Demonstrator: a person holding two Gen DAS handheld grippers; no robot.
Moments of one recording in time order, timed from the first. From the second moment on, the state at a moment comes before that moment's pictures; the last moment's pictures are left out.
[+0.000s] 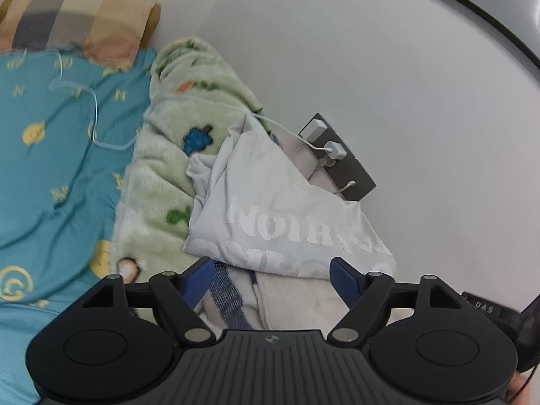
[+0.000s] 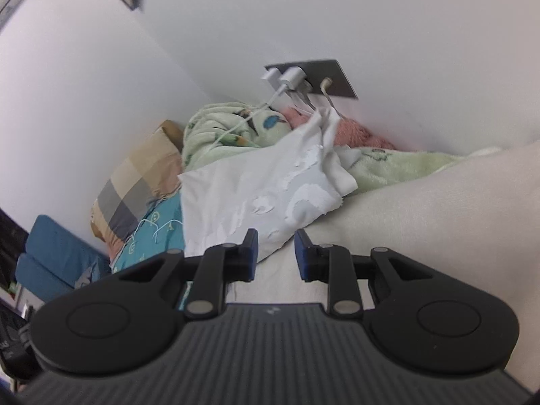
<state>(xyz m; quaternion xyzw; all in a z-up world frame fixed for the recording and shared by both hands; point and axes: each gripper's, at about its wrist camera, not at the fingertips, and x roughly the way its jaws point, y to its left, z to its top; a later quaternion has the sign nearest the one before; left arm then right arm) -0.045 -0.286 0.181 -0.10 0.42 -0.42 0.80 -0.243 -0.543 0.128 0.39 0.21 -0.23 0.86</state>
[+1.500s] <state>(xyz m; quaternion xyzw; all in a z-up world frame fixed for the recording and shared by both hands) -0.234 -0.142 0.192 0.06 0.17 -0.37 0.91 -0.313 -0.312 0.142 0.11 0.13 -0.25 0.95</state>
